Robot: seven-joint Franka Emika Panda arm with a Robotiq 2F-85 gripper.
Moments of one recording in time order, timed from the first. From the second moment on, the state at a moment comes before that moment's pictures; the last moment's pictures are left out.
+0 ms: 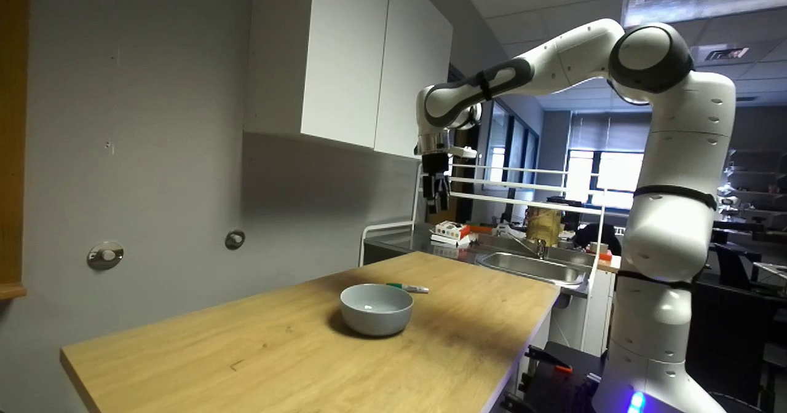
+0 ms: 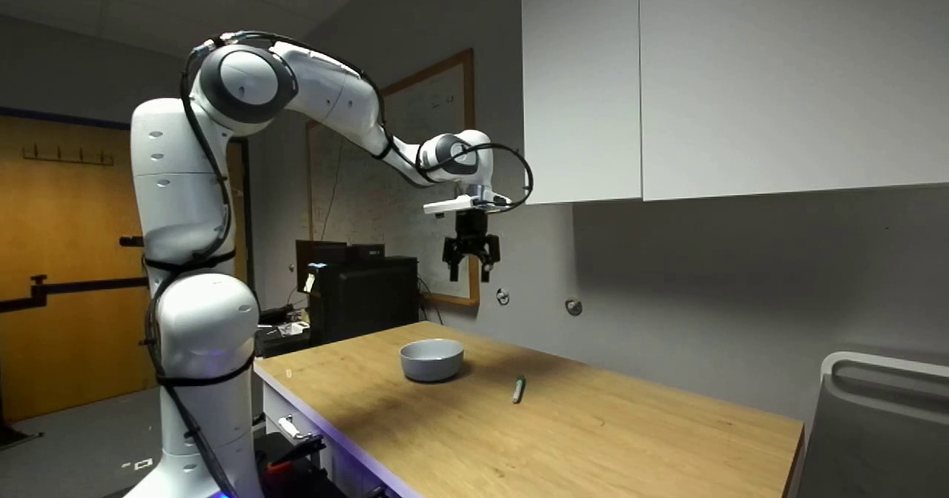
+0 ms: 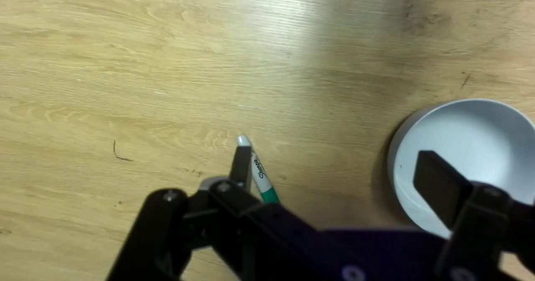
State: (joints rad) arm -0.04 -0.08 -0.08 -2.01 -0.11 1.77 -0.18
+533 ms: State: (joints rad) arm -0.14 0.21 -0.12 -1.80 0.00 1.73 -0.41
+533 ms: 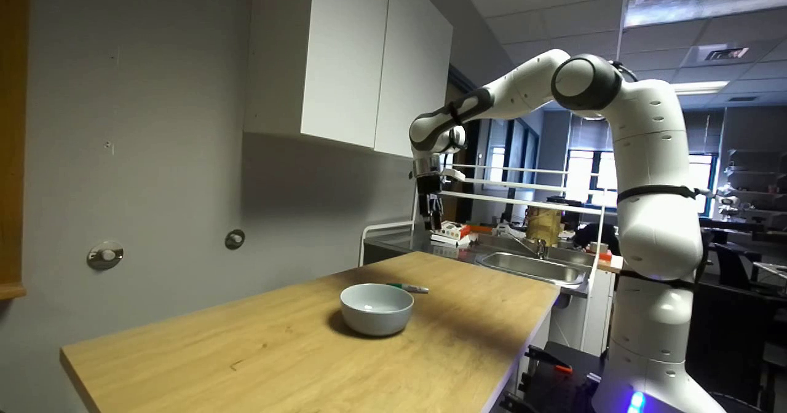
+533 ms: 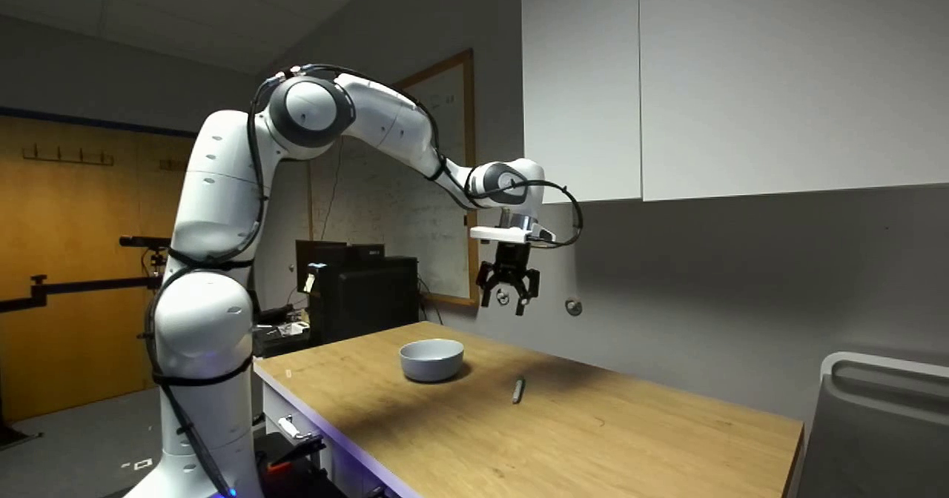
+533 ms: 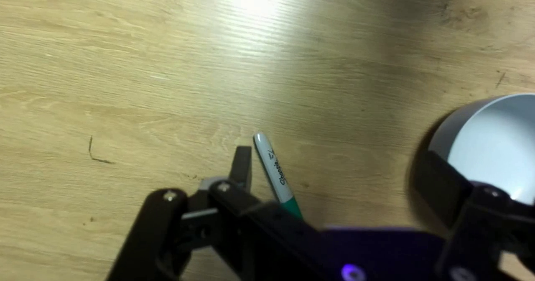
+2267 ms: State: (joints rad) arm -0.14 0.75 -0.08 -1.50 -0.08 1.66 -0.31
